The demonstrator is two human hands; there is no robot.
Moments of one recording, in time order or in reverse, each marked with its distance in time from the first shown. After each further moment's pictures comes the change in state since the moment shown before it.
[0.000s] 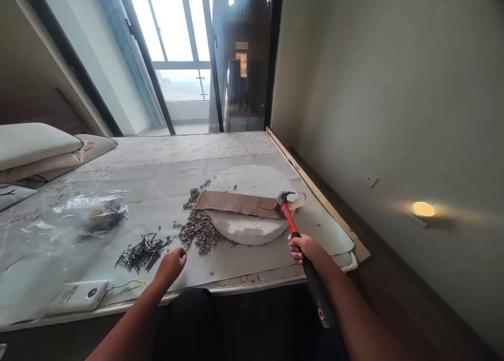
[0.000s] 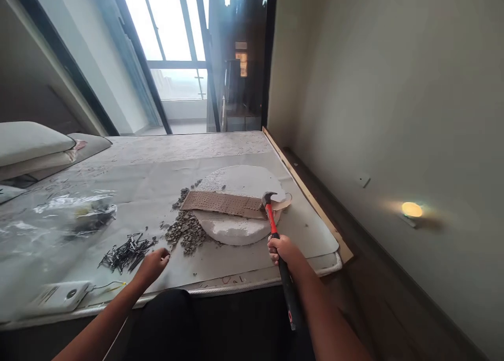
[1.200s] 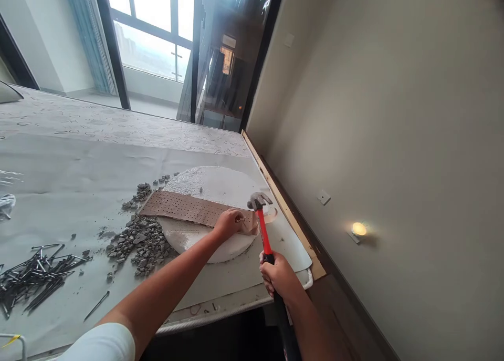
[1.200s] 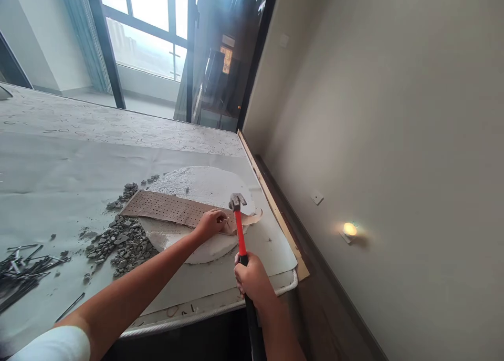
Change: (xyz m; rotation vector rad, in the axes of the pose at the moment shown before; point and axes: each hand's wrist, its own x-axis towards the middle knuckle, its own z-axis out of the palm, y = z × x) left_hand 0.110 0.282 0.050 -0.446 0.148 0.653; right_hand -0.013 -0.015 0.021 -0.242 0.200 -0.159
